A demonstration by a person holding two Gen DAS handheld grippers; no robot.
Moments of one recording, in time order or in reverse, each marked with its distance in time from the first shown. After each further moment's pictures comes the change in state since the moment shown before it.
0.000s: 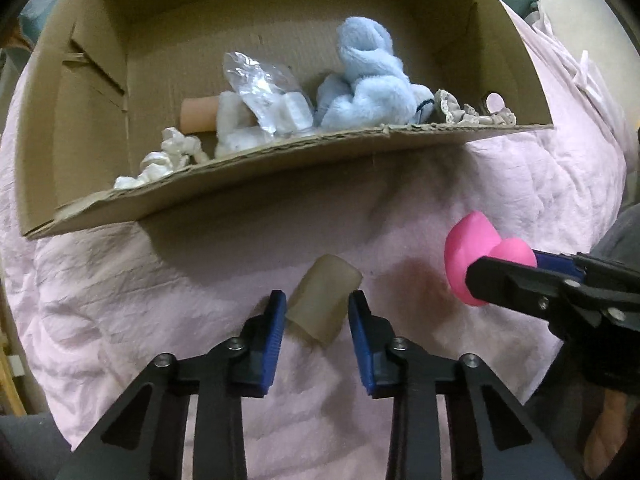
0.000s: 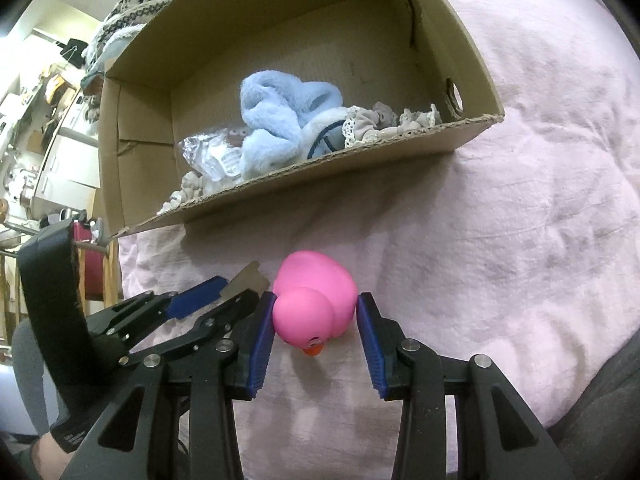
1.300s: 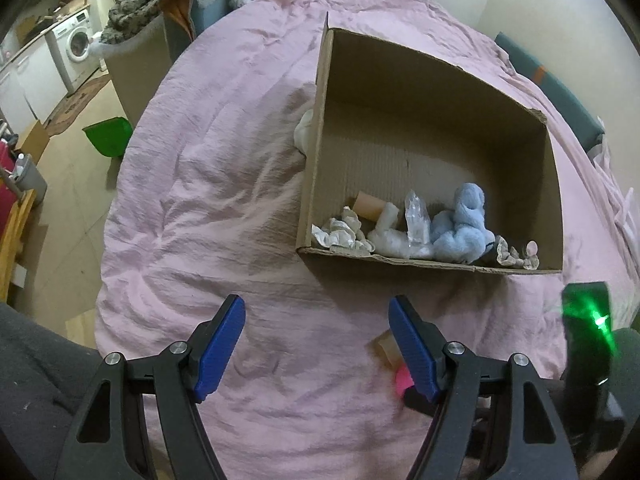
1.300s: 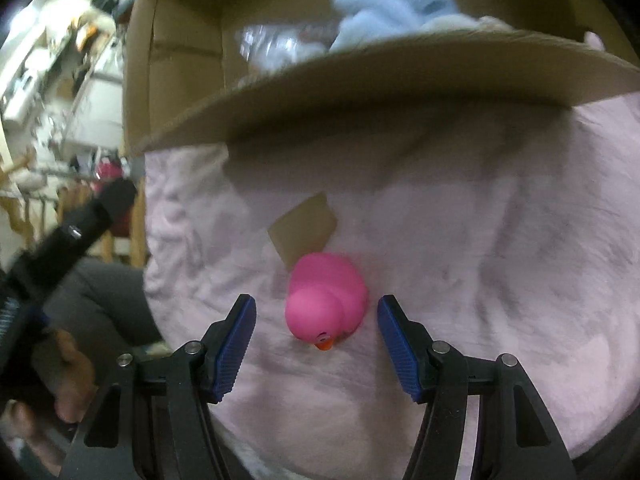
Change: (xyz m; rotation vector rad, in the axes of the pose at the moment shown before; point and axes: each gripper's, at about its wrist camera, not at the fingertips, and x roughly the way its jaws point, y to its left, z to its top) left arm -0.095 0.067 -0.023 -0.363 -0.272 0.146; right arm 0.040 0.029 -0.010 -0.138 0.208 0.115
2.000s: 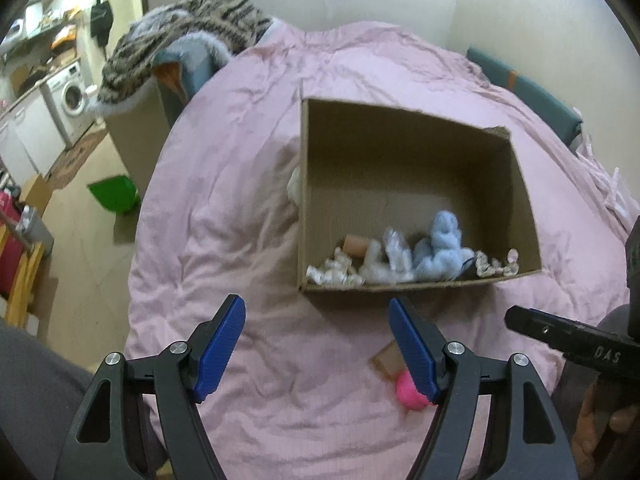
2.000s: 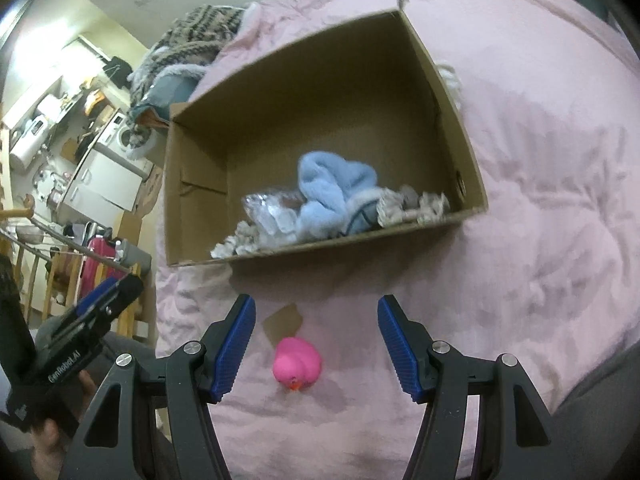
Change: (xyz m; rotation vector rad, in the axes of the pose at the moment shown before) left arm -0.042 -0.009 -0.002 0.103 -0.148 0.024; right arm -0.109 -0.020 -0.014 0.046 -0.405 -0.054
